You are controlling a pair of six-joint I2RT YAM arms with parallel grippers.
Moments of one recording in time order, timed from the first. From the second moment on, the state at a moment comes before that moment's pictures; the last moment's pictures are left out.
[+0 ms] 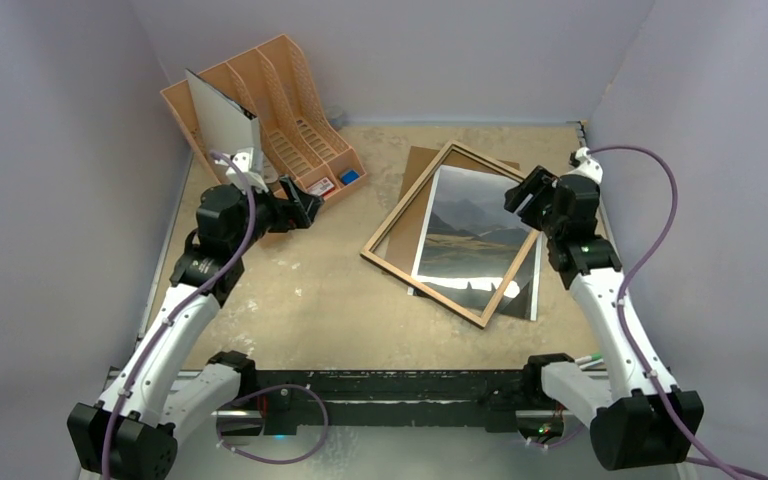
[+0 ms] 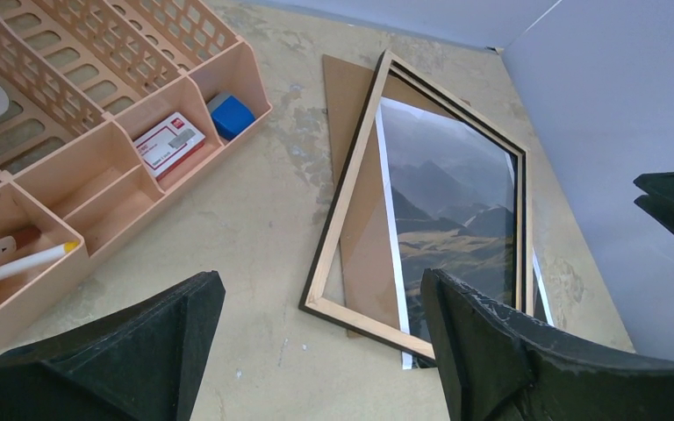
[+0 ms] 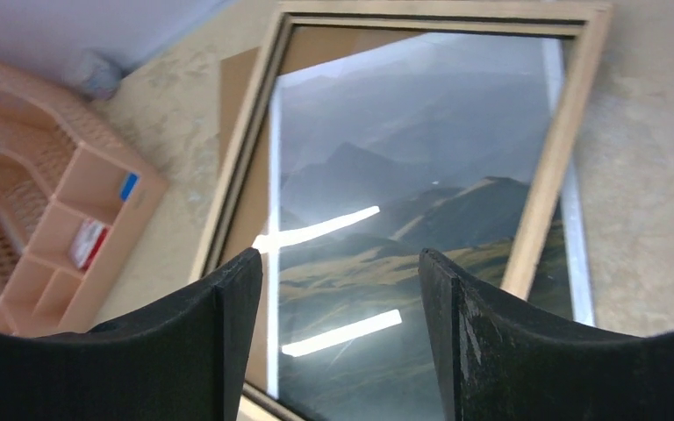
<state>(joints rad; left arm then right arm) -0.26 0.92 0.84 -0.16 0.18 -0.47 0.08 1.00 0.90 -0.32 0.05 0.56</state>
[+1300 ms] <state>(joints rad) -0.26 0.97 0.80 -0.18 0.22 -0.47 0.08 1.46 0.75 -0.38 0.24 0.65</state>
